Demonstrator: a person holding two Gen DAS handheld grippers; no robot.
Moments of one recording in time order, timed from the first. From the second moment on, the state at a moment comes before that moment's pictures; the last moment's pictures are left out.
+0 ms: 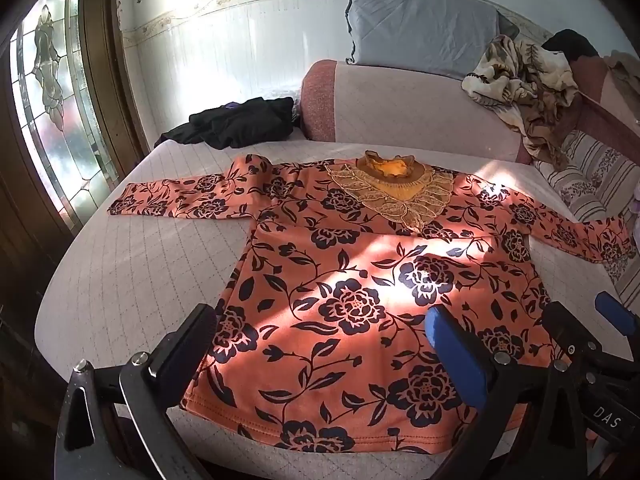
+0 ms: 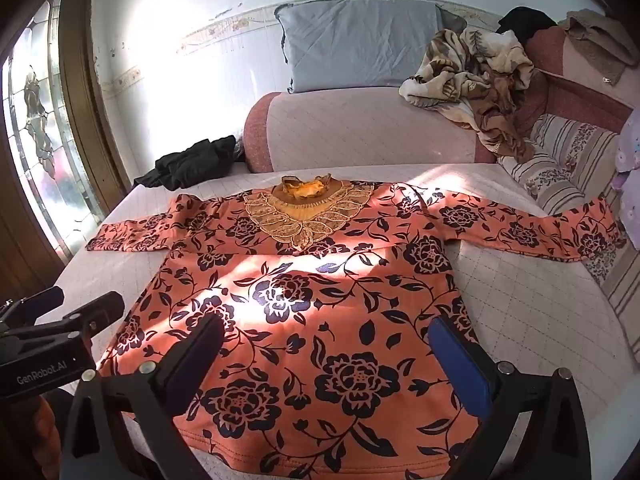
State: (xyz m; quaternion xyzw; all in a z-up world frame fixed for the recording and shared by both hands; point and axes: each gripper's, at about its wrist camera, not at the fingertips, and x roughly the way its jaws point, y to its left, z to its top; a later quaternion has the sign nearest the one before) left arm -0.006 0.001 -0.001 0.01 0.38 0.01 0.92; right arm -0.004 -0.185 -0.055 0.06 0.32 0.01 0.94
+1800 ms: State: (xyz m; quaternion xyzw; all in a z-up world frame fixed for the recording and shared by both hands) left arm -0.008 0.014 -0.001 -0.01 0.38 0.01 0.93; right arm -0.005 -0.163 -0.033 0.04 0.32 0.01 0.94
